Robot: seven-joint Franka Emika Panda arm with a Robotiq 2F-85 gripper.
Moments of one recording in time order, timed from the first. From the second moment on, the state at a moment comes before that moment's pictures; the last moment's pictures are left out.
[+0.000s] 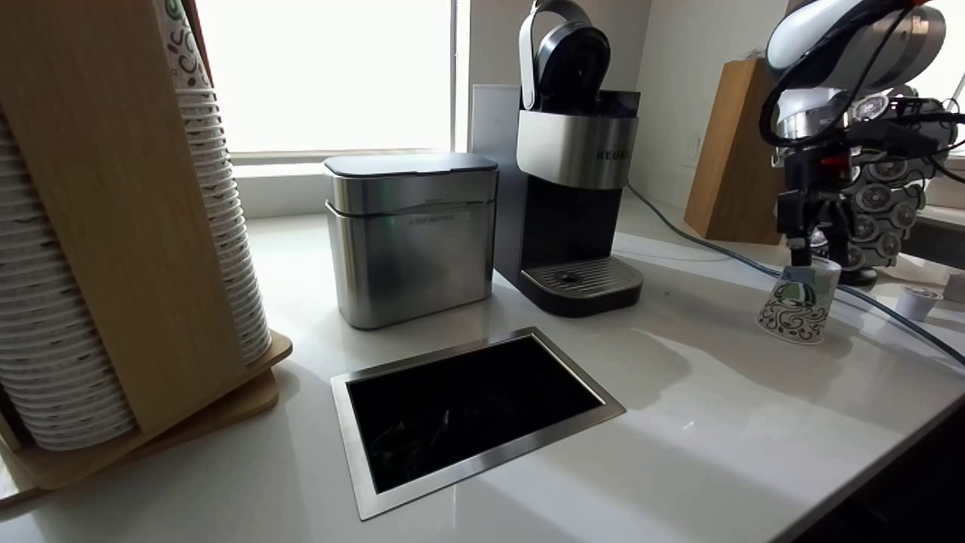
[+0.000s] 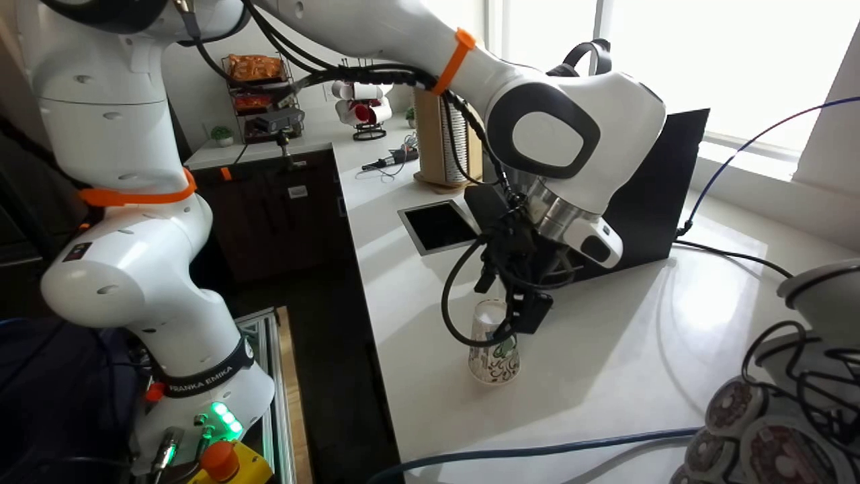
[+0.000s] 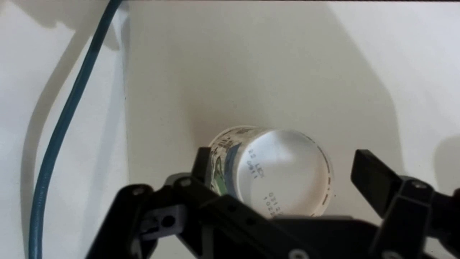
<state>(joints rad) -0.25 0.21 -0.23 -1.99 0.05 1.73 -0.31</state>
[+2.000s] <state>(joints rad) -0.16 -0.12 -0.10 -2.40 -0.72 2.35 0.39</state>
